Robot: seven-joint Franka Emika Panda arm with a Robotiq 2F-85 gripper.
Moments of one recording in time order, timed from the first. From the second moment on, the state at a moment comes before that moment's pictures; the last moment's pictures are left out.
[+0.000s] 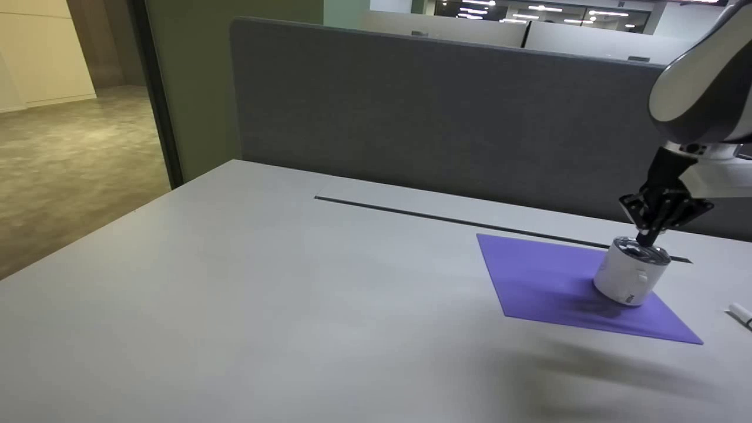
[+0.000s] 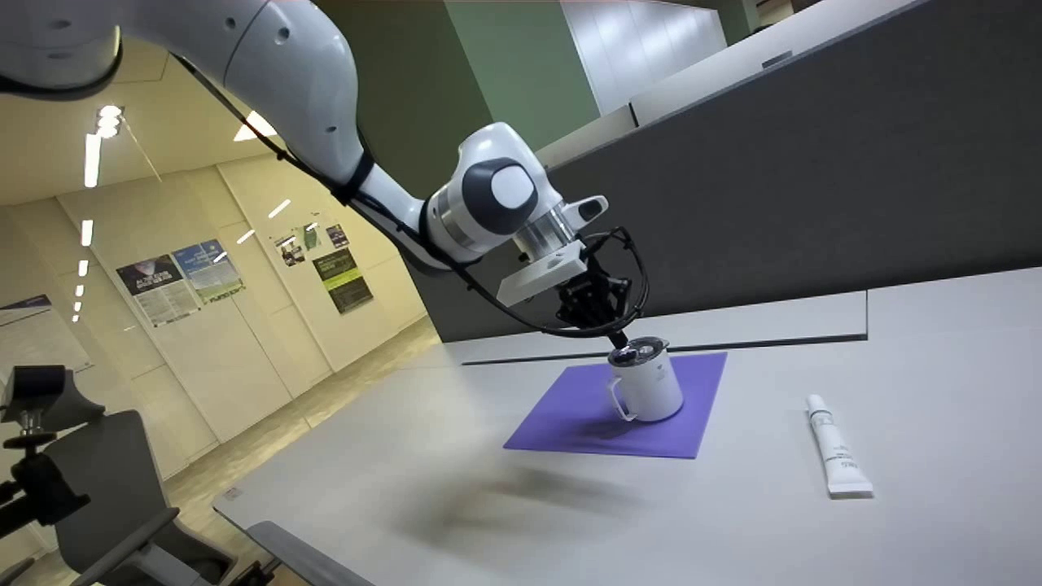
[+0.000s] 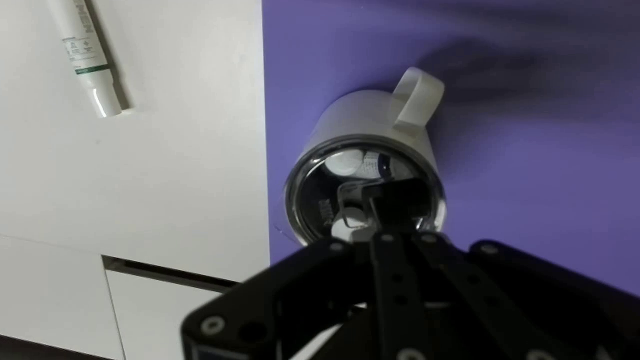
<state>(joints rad) -0.06 0.54 -0.09 -2.02 -0.18 2.73 -0.07</state>
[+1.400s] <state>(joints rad) -0.03 0.58 -0.13 -2.01 -0.14 2.84 -0.08</state>
